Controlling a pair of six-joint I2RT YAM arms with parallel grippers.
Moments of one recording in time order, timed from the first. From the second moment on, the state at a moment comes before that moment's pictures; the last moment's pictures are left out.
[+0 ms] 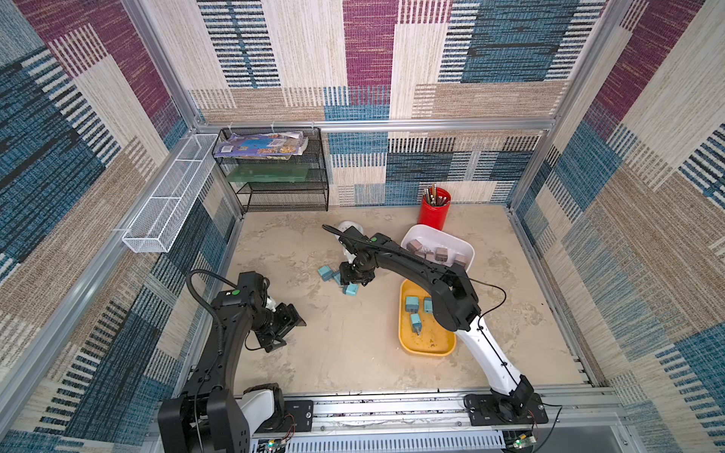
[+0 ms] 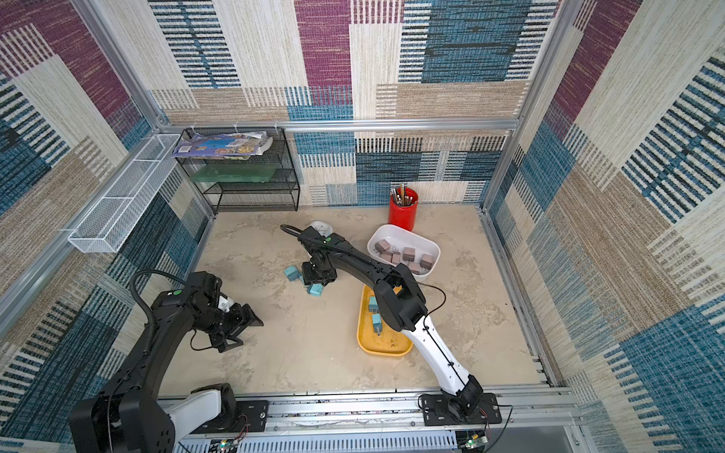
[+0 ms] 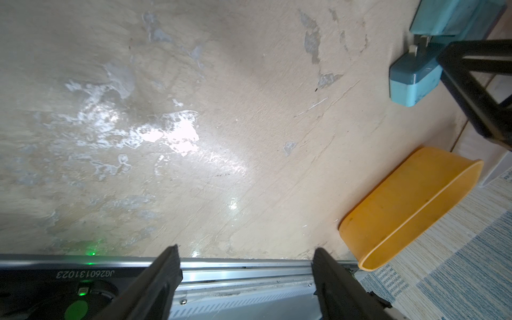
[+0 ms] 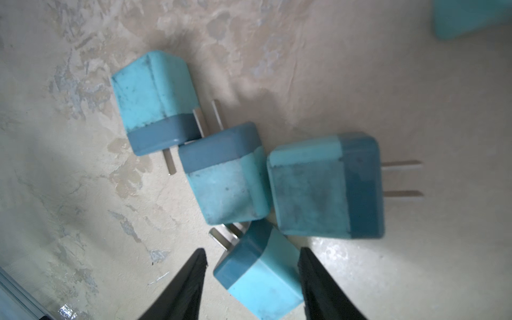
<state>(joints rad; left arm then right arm) 0.14 1.14 0.83 -1.17 0.41 -0.49 0.79 2.46 2.20 -0.96 -0.19 0.51</state>
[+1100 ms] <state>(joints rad) 0.14 1.12 0.80 -1.17 0.42 -0.49 0.93 2.40 2.04 -0.98 -0.02 0.41</state>
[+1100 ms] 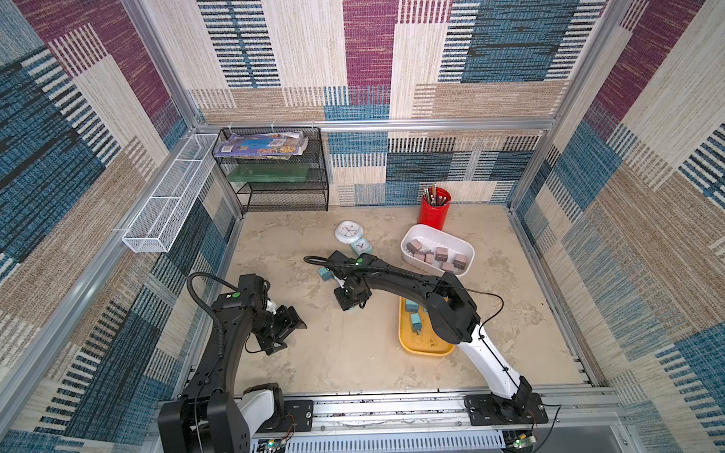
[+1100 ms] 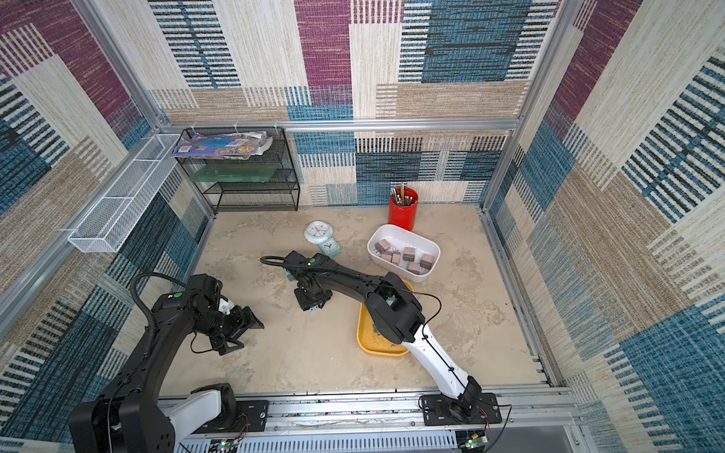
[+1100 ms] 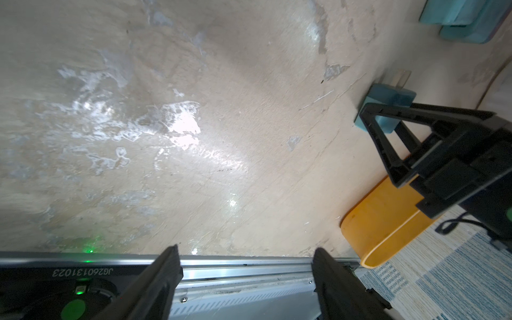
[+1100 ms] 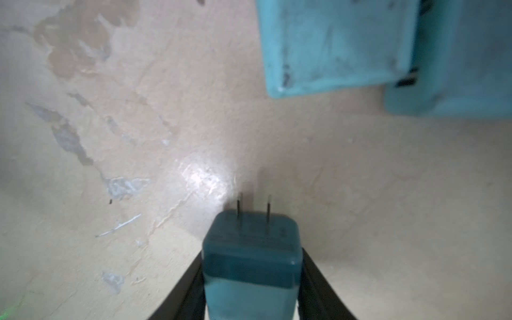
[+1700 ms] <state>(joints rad) 0.14 1.11 0.80 -1.17 0.42 -0.49 0.67 1.83 1.63 -1.01 0.07 0.47</state>
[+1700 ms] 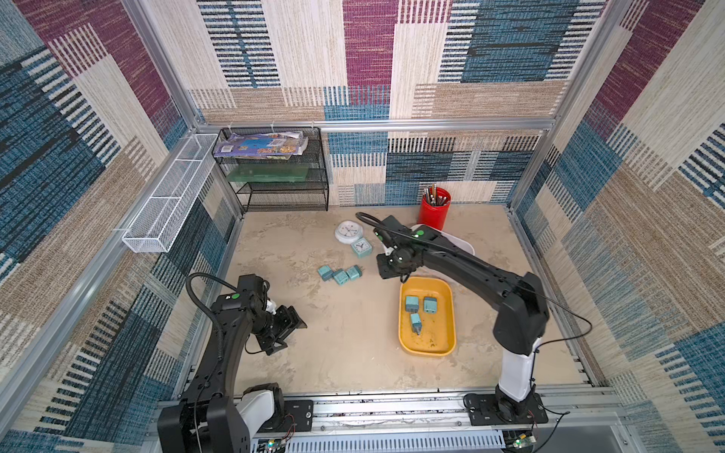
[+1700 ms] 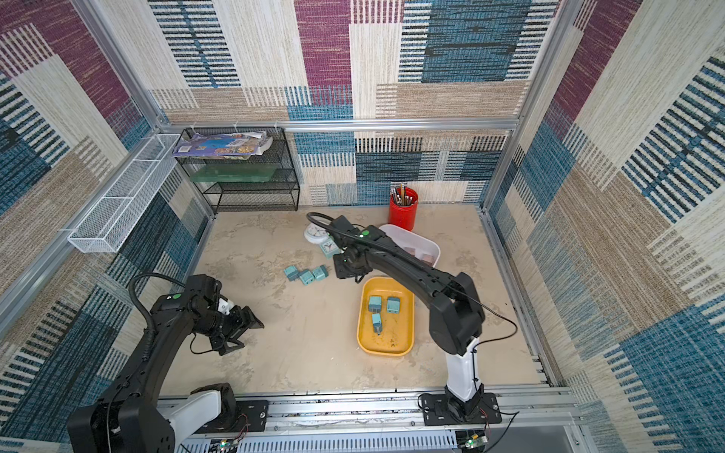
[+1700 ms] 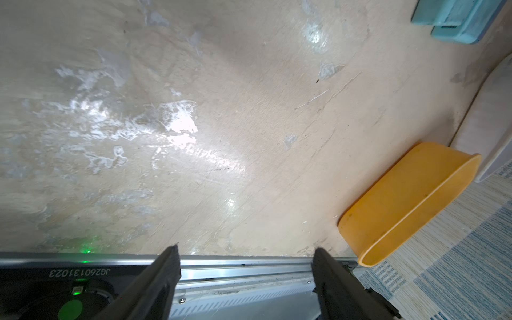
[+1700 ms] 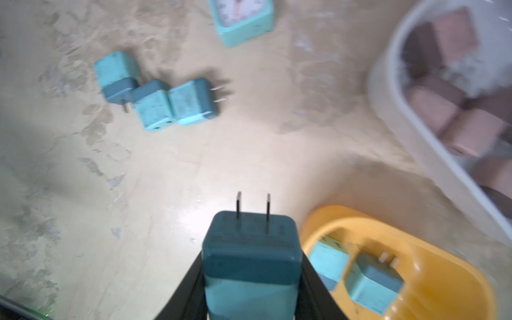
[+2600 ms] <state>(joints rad) -0.05 1.34 1.10 -1.16 0.36 -0.54 0.59 1.67 1.08 -0.86 0.02 0.50</state>
